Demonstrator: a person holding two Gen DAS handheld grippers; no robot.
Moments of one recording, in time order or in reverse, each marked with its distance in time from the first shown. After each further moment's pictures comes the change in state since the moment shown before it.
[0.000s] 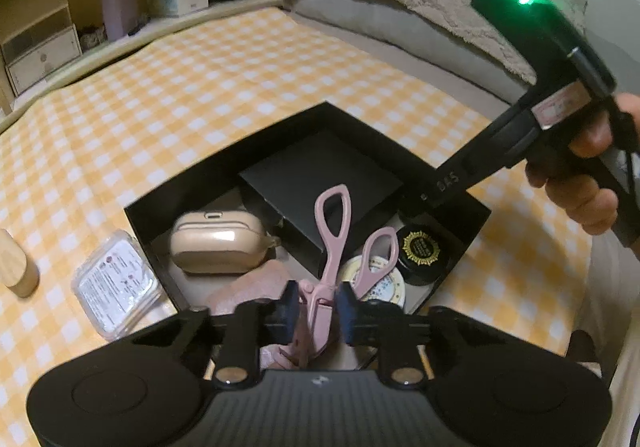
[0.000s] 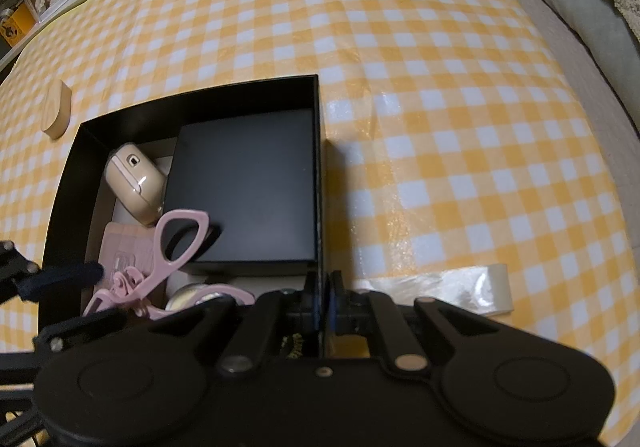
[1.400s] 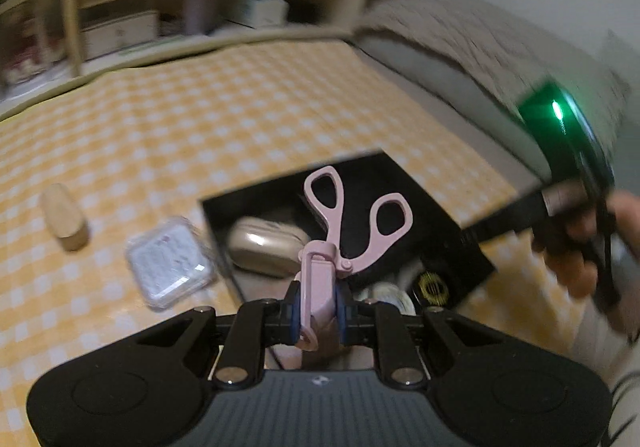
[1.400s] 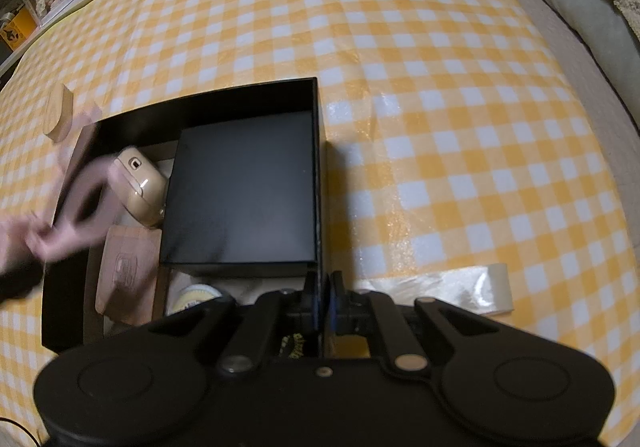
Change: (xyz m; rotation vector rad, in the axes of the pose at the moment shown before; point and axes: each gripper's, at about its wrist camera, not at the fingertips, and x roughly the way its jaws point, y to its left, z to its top) left arm -0.044 0.014 -0.003 -0.200 -0.080 0.053; right arm -0.001 0.001 0.001 0.003 -0.001 0.004
